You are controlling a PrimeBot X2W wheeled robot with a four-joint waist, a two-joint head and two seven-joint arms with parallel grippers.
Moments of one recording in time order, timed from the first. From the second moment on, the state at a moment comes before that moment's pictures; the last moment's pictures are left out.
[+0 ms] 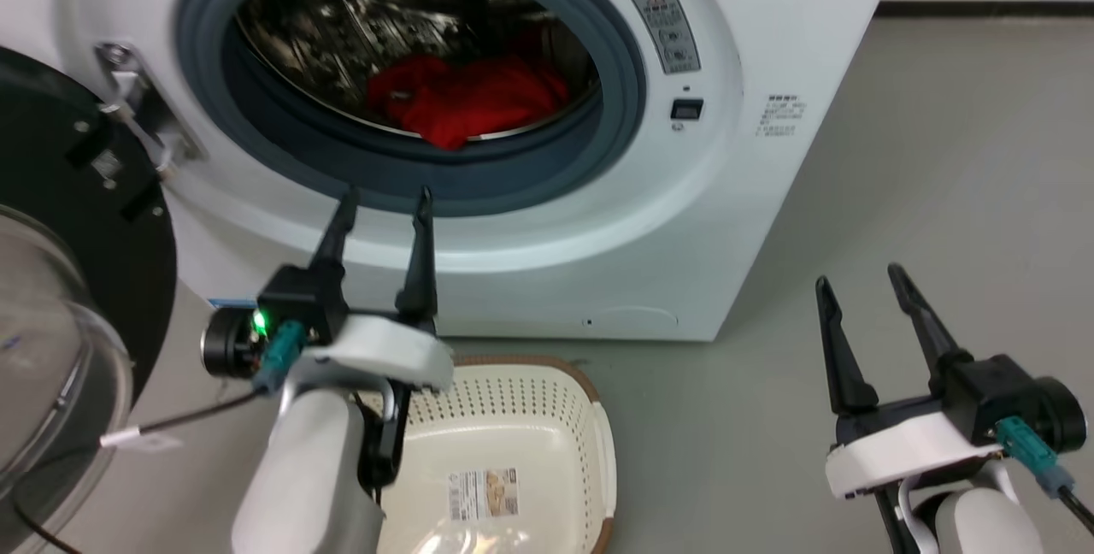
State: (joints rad) left arm -0.35 0.05 -0.14 0.29 -0.16 -0.01 -0.26; right arm -0.10 -0.05 0.03 0.11 0.01 0.13 -0.23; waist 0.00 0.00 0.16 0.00
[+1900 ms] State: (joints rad) left arm -1.53 0.37 -0.11 1.23 -0.16 -0.10 0.61; right arm -0.38 -0.05 0.23 0.08 0.23 0.13 -0.26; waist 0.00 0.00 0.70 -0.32
